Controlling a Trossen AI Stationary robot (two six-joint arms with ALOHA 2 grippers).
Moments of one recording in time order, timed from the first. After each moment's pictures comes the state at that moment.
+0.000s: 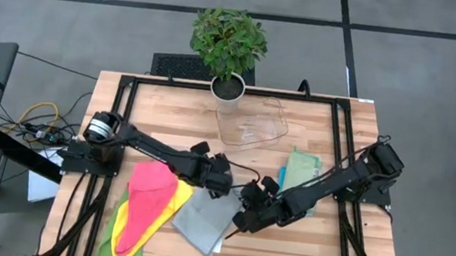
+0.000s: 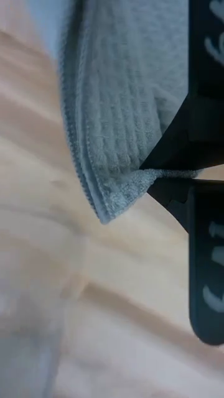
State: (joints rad) left arm -0.20 1.93 1.43 -0.82 -0.53 -0.62; right arm 0.51 1.77 1.13 -0.44 0.51 0.93
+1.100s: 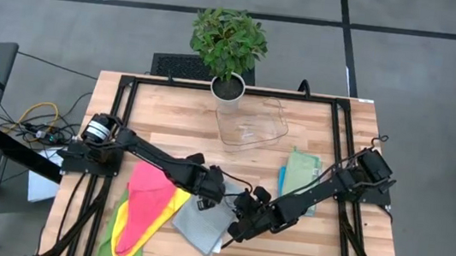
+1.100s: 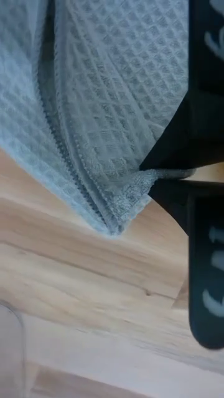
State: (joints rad) left arm -0.26 1.93 1.35 -0.79 -0.33 -0.58; right arm 0.53 1.89 1.13 -0.28 0.42 0.93
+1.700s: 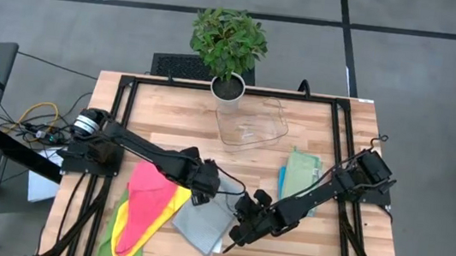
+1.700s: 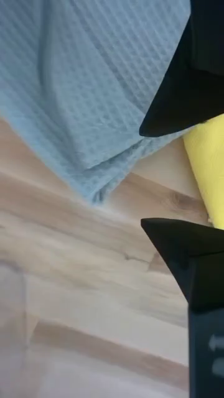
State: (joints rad) left arm -0.26 1.81 1.34 -0.89 -0.33 -0.59; right arm 0.54 1.90 1.13 -0.28 0.42 0.93
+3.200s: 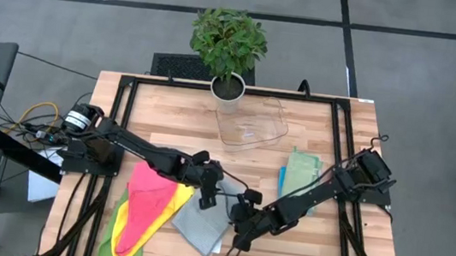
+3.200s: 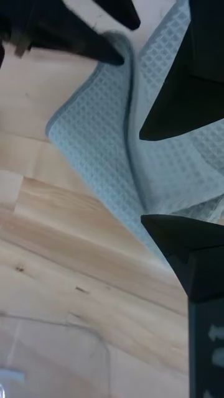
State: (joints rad) left arm -0.24 1.73 1.14 -0.35 -0.25 -0.47; right arm 0.53 1.90 1.13 -0.19 0.33 0.55
